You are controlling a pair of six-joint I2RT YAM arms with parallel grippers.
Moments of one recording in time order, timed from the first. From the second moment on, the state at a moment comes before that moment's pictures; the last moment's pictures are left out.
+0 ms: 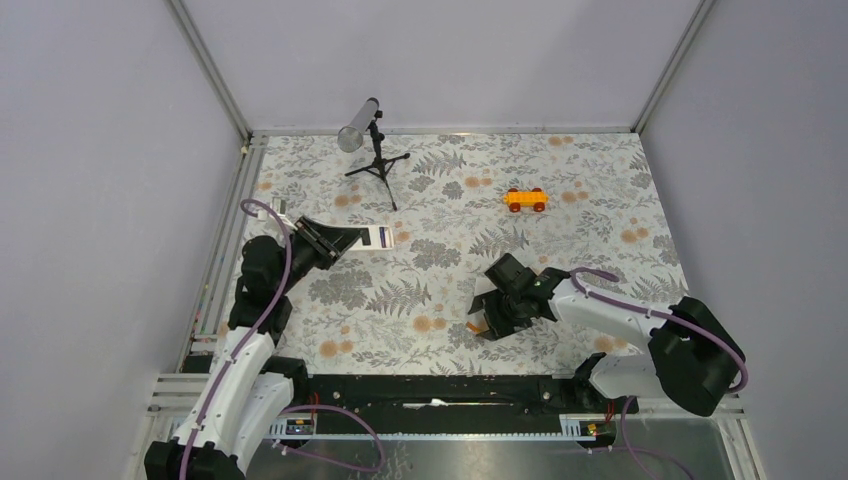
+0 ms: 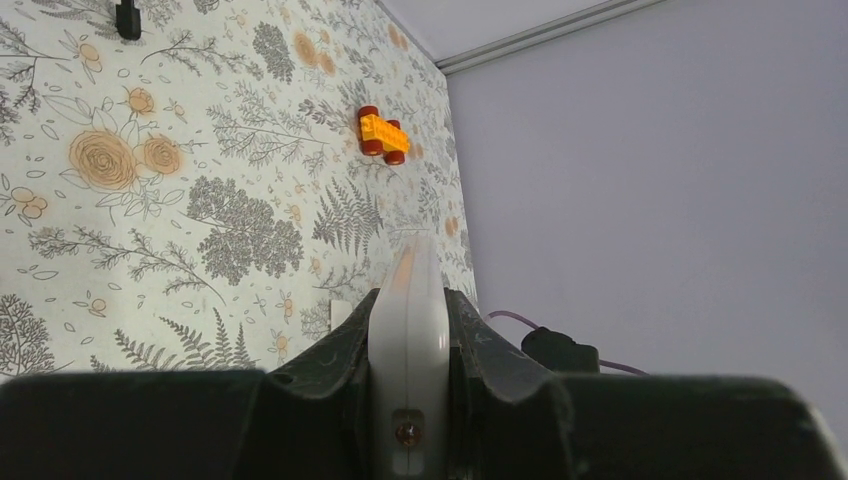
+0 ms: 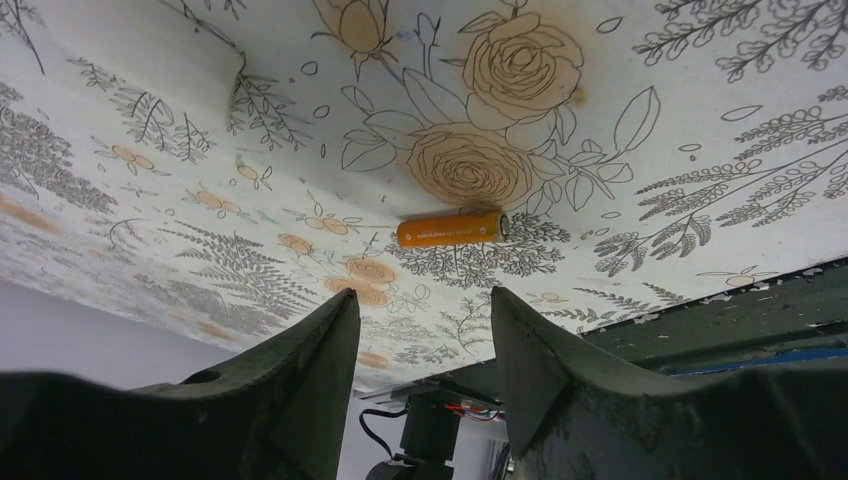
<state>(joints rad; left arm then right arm) -0.12 0.69 0.46 0.11 0.47 -1.08 0.79 1.28 0.63 -0.60 -0.09 1.98</state>
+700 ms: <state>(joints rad) -0.12 0.68 0.45 0.08 0.47 -1.05 0.79 1.42 0.64 -0.57 -0.09 2.01</state>
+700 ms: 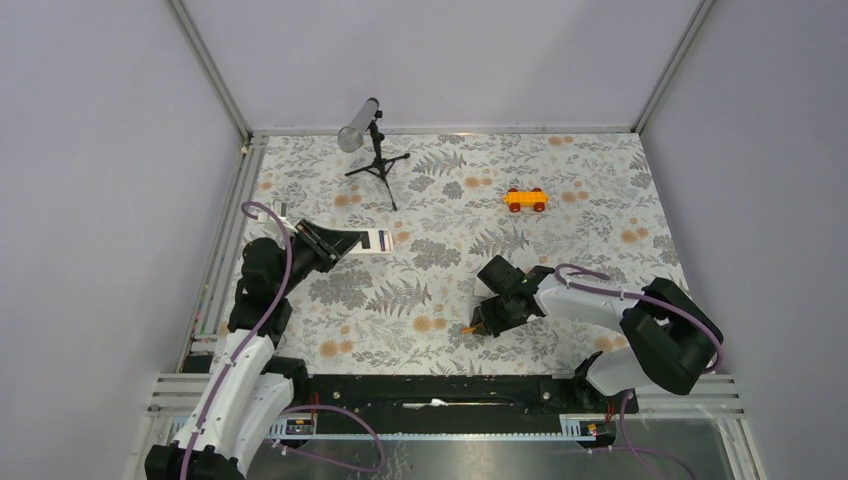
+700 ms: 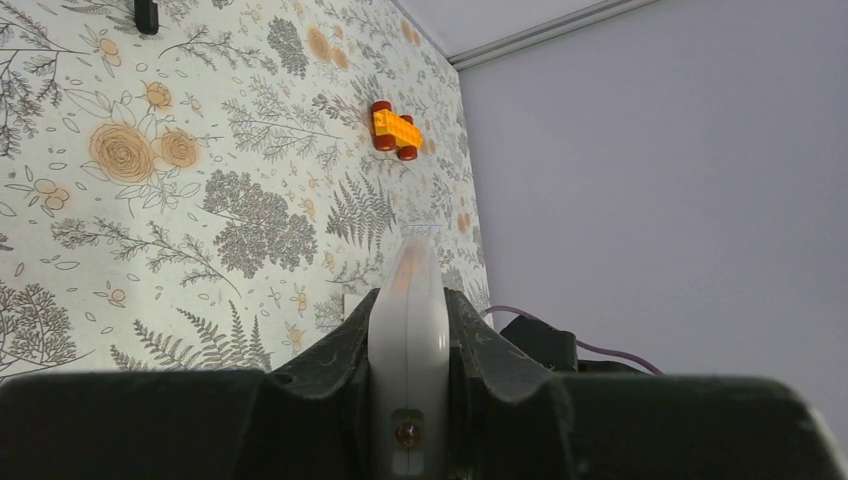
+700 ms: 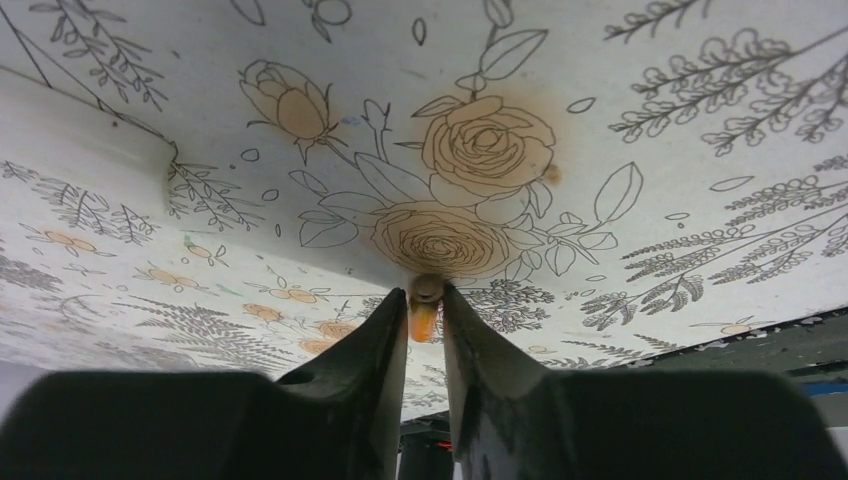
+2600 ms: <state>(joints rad) -0.27 0.97 0.45 0.13 0.71 -0.95 0.82 1.47 1.06 -0.76 0.03 1.19</state>
